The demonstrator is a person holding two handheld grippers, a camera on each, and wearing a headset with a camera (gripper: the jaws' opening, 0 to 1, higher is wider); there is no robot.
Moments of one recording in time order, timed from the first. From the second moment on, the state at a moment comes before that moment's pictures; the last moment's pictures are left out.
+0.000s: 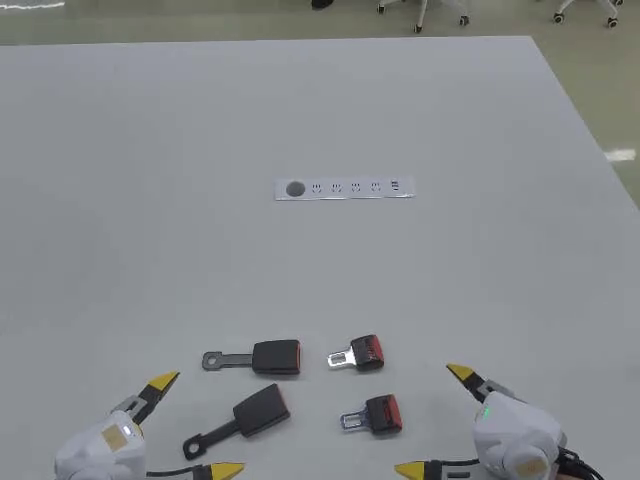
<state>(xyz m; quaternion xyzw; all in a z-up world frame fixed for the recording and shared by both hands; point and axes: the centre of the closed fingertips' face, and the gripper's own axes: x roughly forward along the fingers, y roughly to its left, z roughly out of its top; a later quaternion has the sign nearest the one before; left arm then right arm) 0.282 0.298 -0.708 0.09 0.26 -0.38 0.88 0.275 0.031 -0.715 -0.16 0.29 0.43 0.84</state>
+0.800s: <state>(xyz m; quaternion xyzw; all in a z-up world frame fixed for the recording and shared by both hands) 0.281 0.297 -0.706 0.09 0.26 -0.38 0.89 0.275 0.033 -0.710 -0.17 0.28 0.43 0.84</state>
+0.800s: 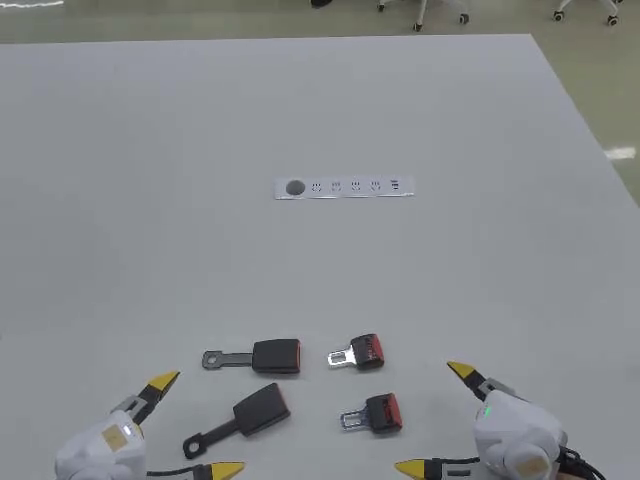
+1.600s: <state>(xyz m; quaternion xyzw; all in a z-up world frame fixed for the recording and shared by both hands) 0.282 0.303 -0.713 0.09 0.26 -0.37 0.89 0.278 0.031 -0.711 -0.16 0.28 0.42 0.85</state>
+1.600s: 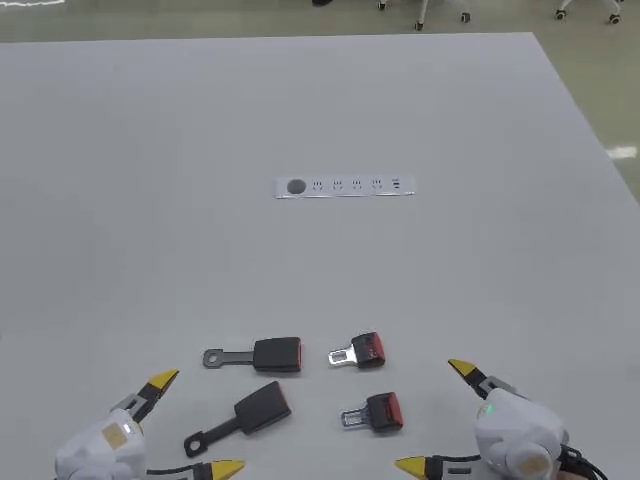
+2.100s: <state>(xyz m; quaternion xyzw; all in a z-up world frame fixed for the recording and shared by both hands) 0.282 0.303 -0.710 0.09 0.26 -0.37 0.89 0.279 0.030 -0.709 -0.17 0.28 0.42 0.85</state>
